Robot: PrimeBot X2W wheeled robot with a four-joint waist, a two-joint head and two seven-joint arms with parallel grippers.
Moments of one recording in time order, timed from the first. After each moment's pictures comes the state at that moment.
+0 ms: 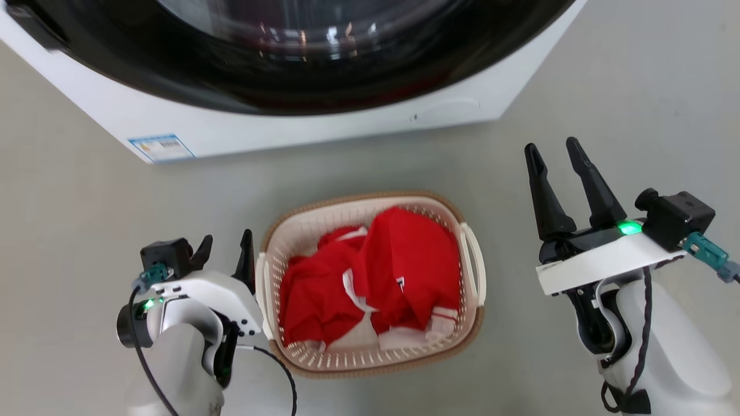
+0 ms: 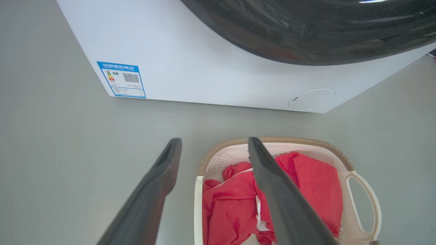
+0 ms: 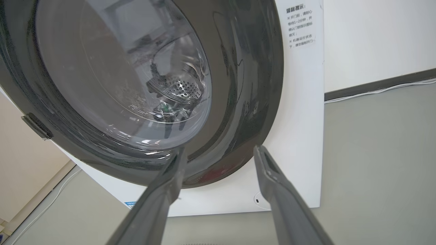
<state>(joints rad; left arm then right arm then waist) -0.54 0.06 -0.06 0.90 -0.34 -0.06 -0.25 -0.42 -0.19 0.23 0.29 0.51 0.12 -0.25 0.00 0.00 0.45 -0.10</state>
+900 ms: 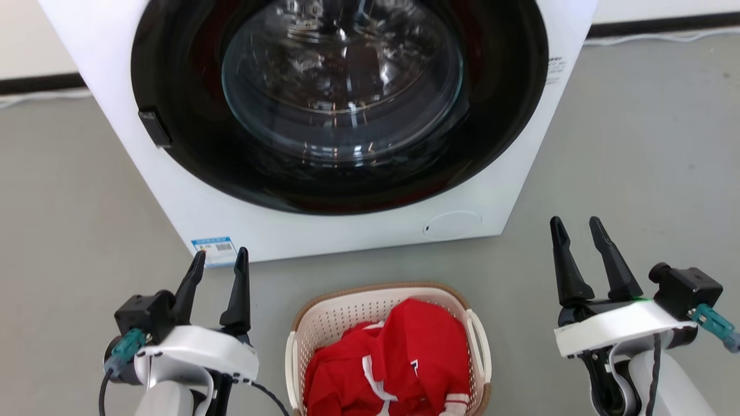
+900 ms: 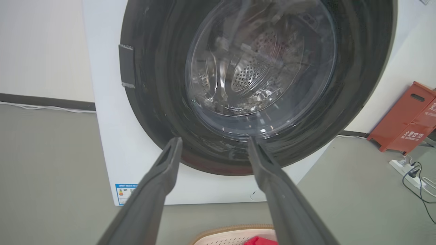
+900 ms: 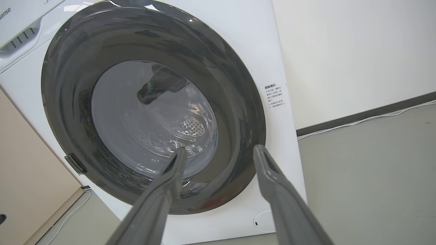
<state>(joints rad) -0.19 0.04 0.00 0.36 -0.28 -0.12 -0.26 -0.22 -0.15 0.11 0.30 0.48 0.12 -0.25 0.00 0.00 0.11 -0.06</state>
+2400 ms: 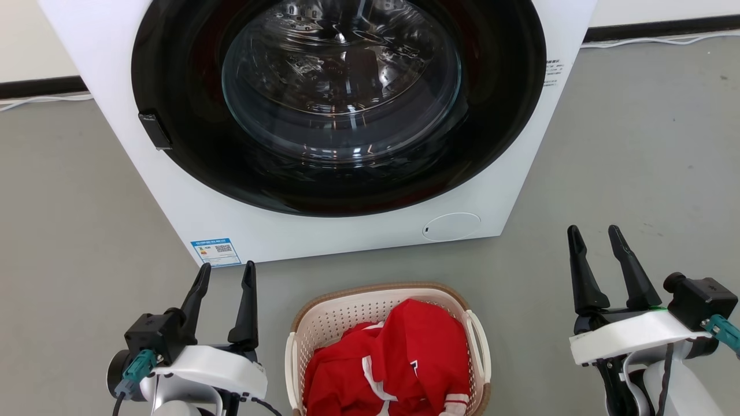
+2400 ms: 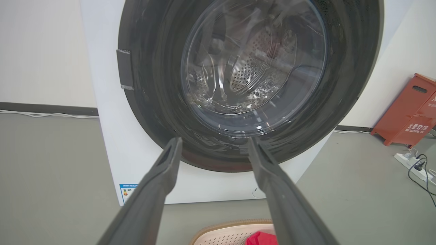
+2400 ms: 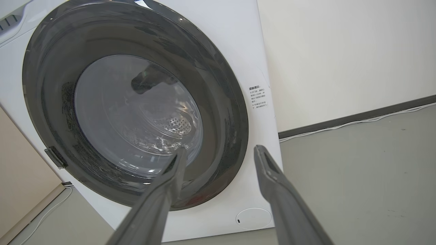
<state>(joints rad) -0.10 0.04 -0.04 0.23 -0.26 -0.07 -0.26 -0.18 -0.15 0.05 0.28 0.41 0.12 -0.25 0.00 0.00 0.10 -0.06</state>
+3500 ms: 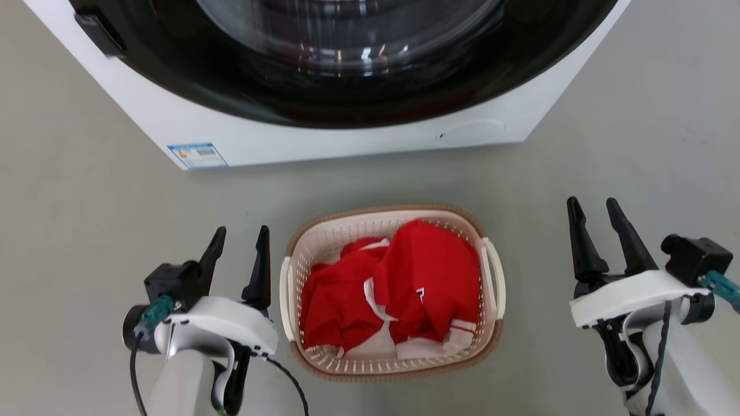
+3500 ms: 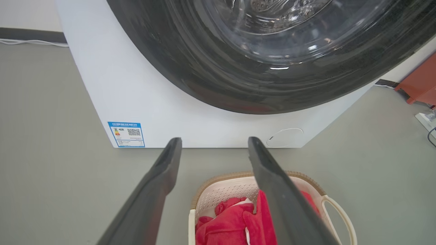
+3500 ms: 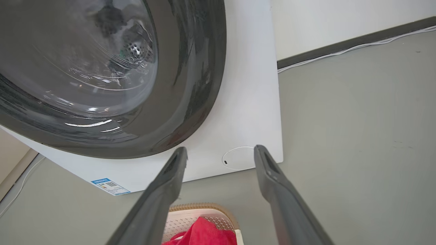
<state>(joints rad) -0.29 0.04 -0.08 0.43 -0.26 -0.08 -0.26 -0.35 -0.19 0.11 0.47 0.49 0.12 -0.25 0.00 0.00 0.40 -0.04</state>
